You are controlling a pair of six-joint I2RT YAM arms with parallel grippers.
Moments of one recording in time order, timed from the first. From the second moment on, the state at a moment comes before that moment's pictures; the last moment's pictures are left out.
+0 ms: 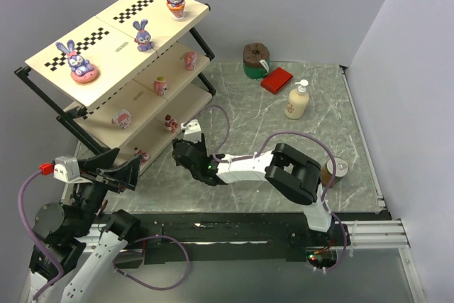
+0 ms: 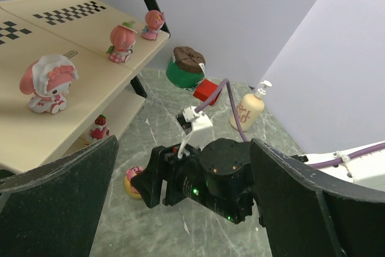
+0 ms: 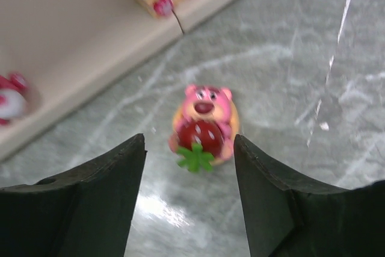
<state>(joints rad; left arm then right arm) -0.49 0.01 0.76 -0.53 -0.15 -0.41 1.16 2.02 1.27 0.16 0.67 0.54</state>
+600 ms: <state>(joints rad) -0.49 0.01 0.76 -0.53 -0.15 -0.41 1.13 2.08 1.34 0.06 0.66 0.61</state>
